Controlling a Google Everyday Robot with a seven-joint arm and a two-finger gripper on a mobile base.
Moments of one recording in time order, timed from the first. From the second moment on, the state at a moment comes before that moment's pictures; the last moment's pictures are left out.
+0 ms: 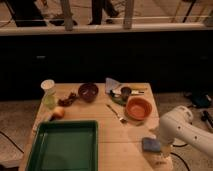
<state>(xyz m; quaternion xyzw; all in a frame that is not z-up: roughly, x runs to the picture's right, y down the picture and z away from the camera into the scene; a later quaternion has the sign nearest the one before) 0.288 0.291 0.743 -0.33 -0.04 -0.14 0.93</state>
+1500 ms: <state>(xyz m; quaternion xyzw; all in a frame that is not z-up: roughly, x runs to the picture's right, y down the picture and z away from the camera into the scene) 0.296 0.306 0.766 -0.32 -0.06 -0.15 0.93</state>
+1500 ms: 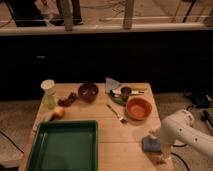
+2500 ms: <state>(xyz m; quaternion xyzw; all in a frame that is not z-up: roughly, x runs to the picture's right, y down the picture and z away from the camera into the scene) 0.299 0.315 0.774 -0.32 -0.06 -0.15 0.93</state>
